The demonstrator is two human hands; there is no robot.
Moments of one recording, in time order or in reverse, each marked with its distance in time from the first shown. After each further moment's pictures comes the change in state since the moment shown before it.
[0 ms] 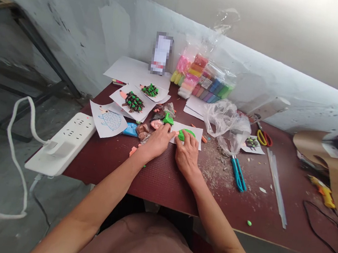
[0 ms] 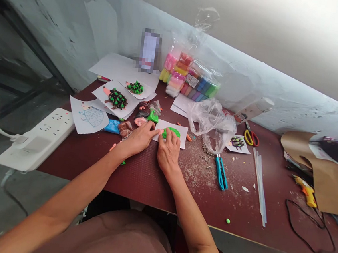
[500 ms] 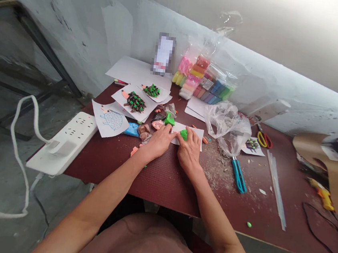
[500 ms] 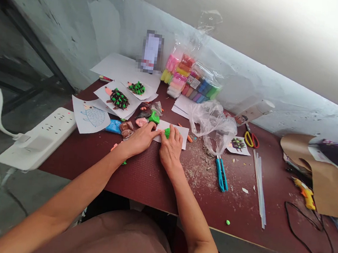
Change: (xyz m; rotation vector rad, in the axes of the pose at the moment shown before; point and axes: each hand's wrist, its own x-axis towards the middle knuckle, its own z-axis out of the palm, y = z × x) left_hand 0.000 -0.003 0.006 0.006 0.022 0.018; right_hand 0.014 0.005 -0.005 -0.005 -0.081 0.065
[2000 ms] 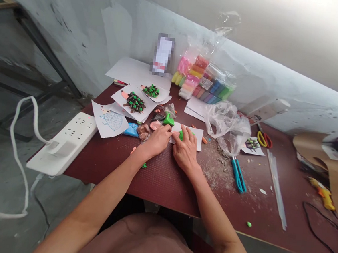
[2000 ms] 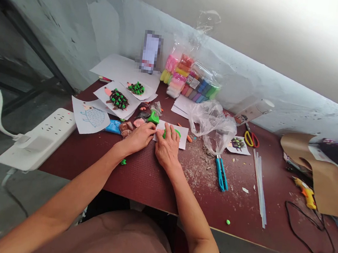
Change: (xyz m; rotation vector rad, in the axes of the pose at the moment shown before) left_hand 0.005 -0.015 0.005 -0.138 0.074 0.069; right_hand 0.002 -0.008 -0.001 0.091 -0.037 -0.057
